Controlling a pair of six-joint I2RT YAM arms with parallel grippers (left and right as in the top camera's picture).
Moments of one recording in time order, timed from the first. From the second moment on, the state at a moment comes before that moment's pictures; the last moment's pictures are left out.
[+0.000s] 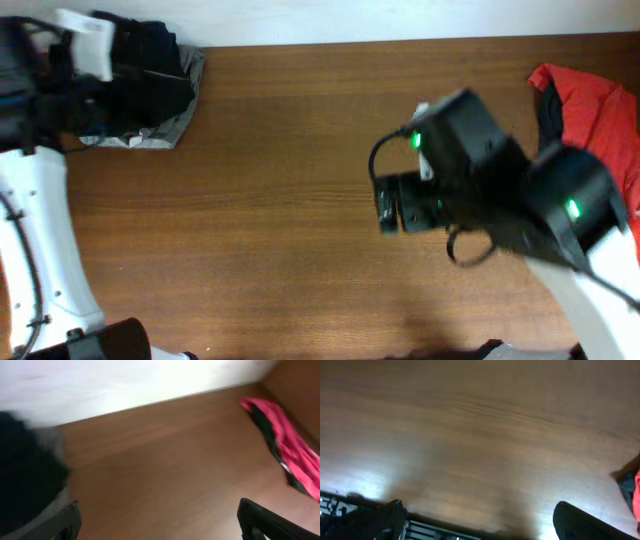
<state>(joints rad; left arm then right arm) 0.25 1.66 1.93 -1.11 0.75 0.33 0.65 1.46 2.05 -1.69 0.09 0.46</state>
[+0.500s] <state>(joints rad) -0.03 1.66 1.76 -0.93 0.77 0.38 0.78 1.03 1.97 -1.69 0.37 0.57</state>
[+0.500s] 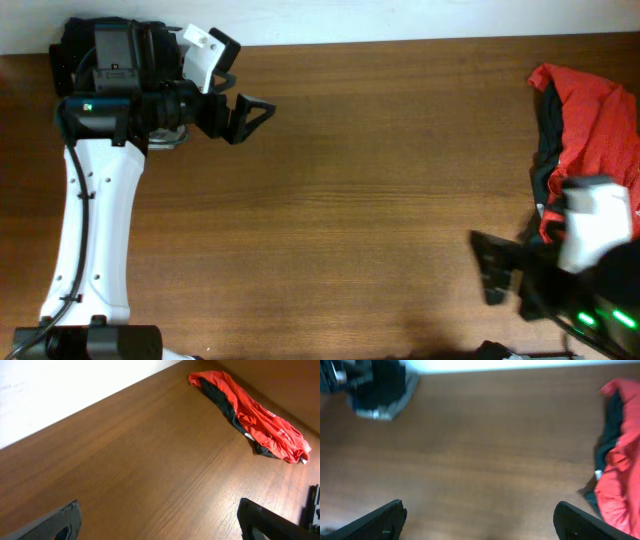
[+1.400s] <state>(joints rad) -0.04 1.66 1.76 -0.92 0.77 0.38 0.79 0.96 1.97 -1.69 0.70 0.58</state>
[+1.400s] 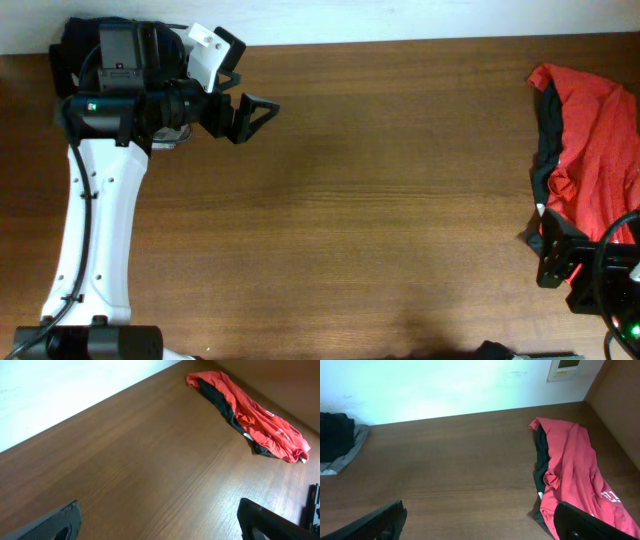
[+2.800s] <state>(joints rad) -0.04 1.66 1.76 -0.92 0.77 0.38 -0.03 0.71 1.64 -1.35 0.49 0.58</state>
